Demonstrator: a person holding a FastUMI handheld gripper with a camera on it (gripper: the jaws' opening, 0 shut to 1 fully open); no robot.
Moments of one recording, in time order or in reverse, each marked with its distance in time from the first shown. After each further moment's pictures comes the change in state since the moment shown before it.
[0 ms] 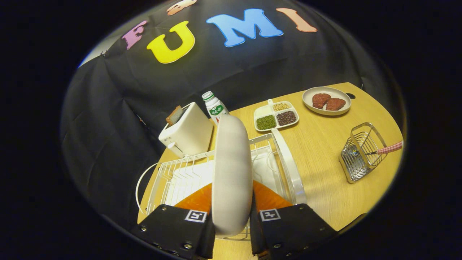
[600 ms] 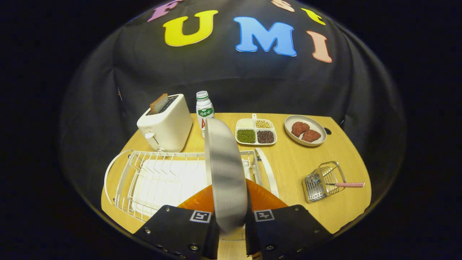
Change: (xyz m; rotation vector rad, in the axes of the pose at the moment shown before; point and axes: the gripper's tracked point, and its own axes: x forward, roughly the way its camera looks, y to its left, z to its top) arm -0.020 -0.005 0.044 -0.382 -0.014 -0.340
